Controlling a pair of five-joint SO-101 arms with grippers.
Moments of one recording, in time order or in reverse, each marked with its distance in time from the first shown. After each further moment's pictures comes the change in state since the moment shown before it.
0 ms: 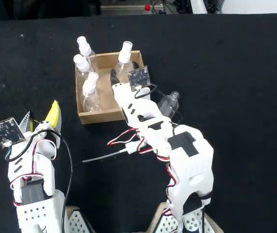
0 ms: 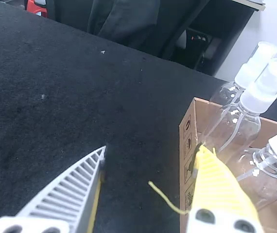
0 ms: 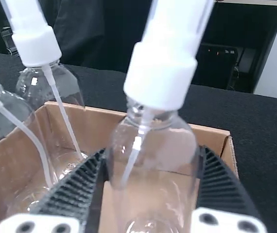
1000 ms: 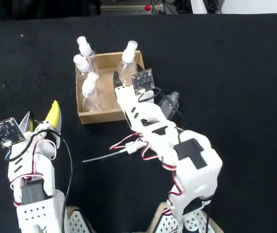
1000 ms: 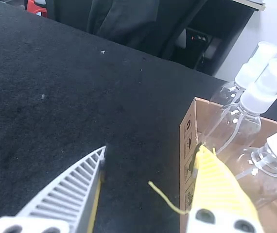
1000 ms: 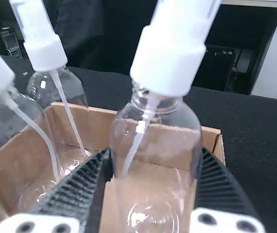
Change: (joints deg) left arm 0.0 0.0 0.0 0.0 0.0; right arm 0.1 -9.4 8.9 -0.1 0.0
